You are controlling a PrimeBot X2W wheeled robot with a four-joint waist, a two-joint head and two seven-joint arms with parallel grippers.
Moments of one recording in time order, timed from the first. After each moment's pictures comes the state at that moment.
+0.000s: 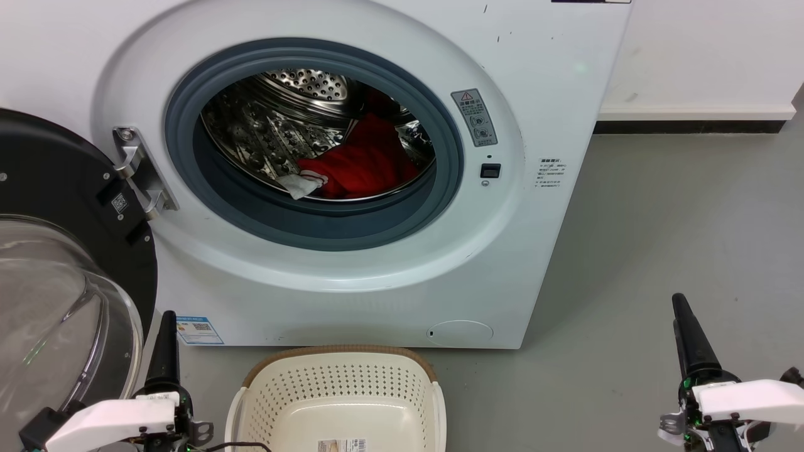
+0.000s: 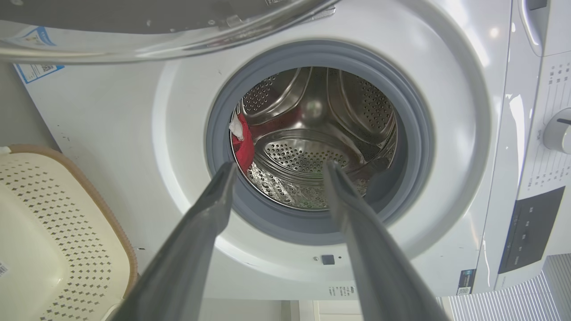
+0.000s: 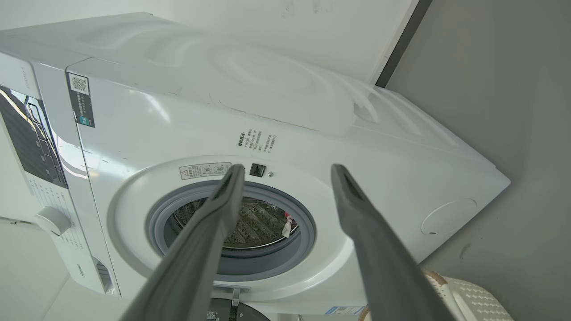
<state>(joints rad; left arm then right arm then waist) -0.04 0.04 0.20 0.21 -1.36 -0.10 -0.01 -0.04 -0.05 -0.10 0.24 1.29 0.13 -0.01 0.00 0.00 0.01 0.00</state>
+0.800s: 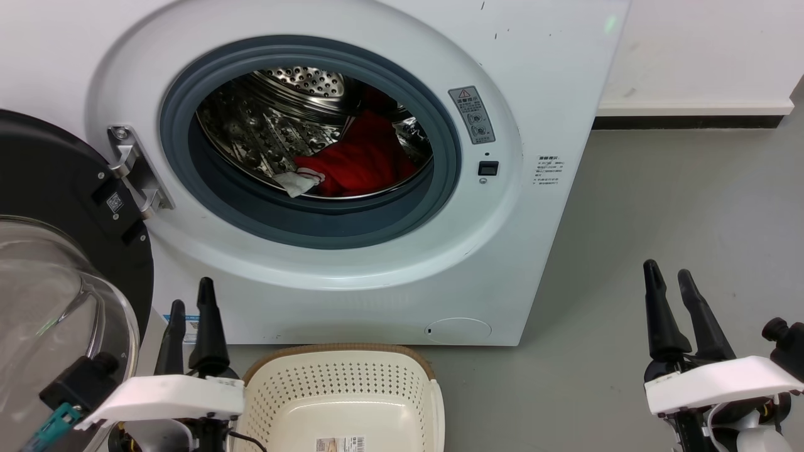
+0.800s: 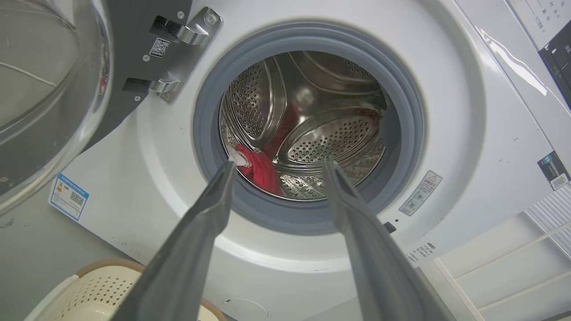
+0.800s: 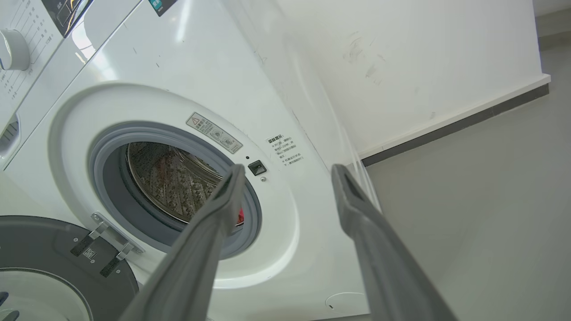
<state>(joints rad) 0.00 0.05 0.05 -0.03 -0.80 0.04 -0.09 -0.04 -0.05 -0.03 0.05 0.61 0.13 -0.09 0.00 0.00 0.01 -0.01</state>
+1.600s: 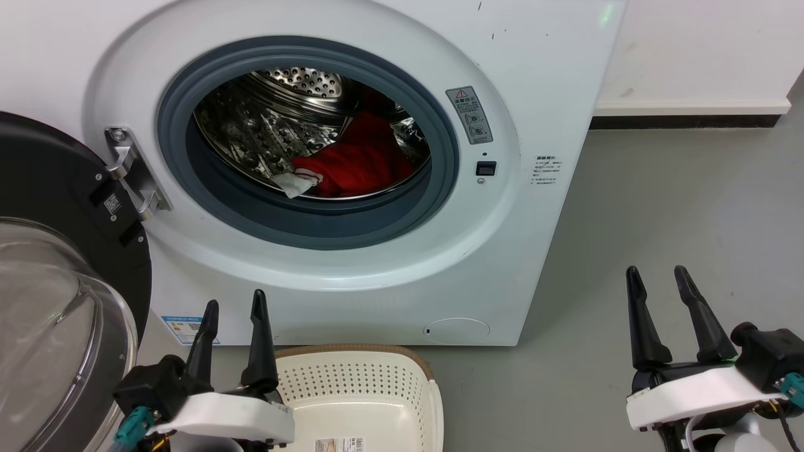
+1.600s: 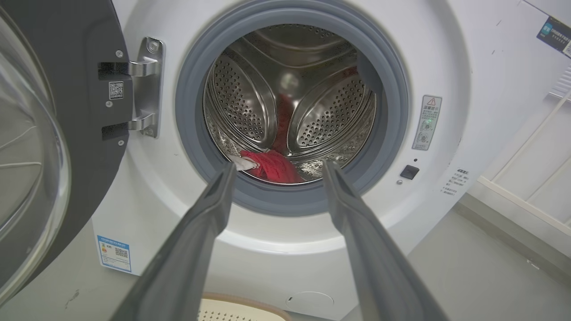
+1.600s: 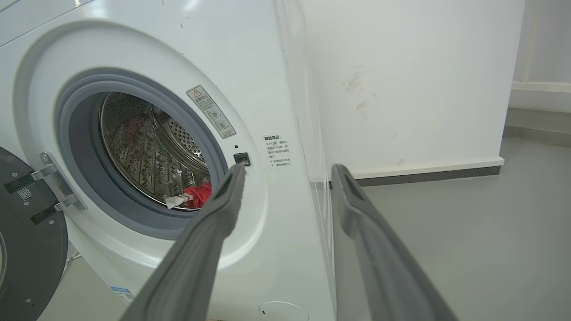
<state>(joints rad) 0.03 0.05 -0.07 -0.03 -0.41 0.04 -0.16 -0.02 -0.05 0.00 0.03 0.26 0.13 -0.17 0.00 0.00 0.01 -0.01</state>
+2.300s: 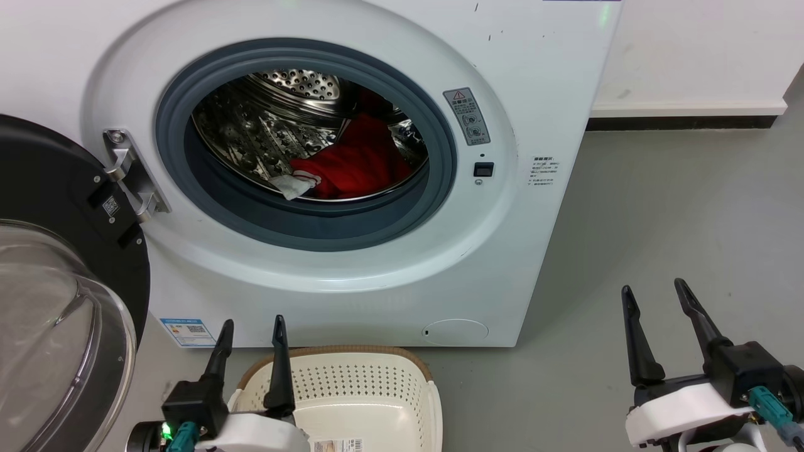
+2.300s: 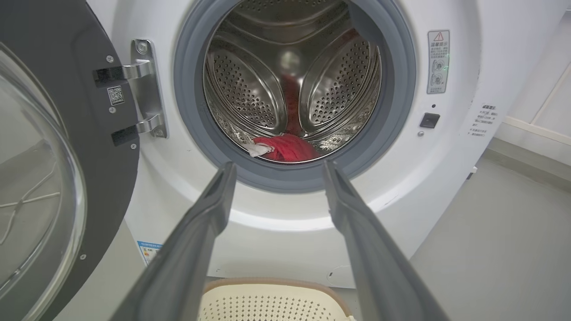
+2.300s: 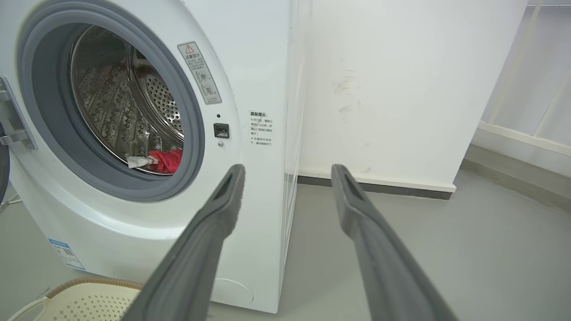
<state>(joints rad) 0.05 0.08 -0.13 0.05 -0.22 0.09 -0.21 0.00 -0.05 -0.03 0.06 0.00 0.13 -0.21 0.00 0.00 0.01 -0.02</state>
